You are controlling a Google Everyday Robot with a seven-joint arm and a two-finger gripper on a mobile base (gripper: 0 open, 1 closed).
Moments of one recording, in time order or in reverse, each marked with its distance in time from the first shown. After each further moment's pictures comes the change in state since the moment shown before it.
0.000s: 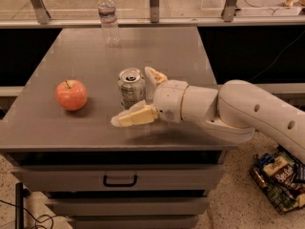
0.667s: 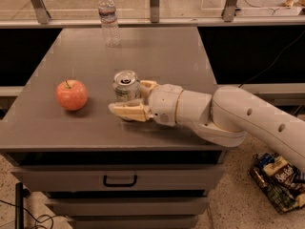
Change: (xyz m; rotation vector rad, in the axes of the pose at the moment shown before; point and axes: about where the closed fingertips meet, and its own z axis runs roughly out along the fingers) arm 0.006 0.008 0.013 -0.019 -0.042 0.025
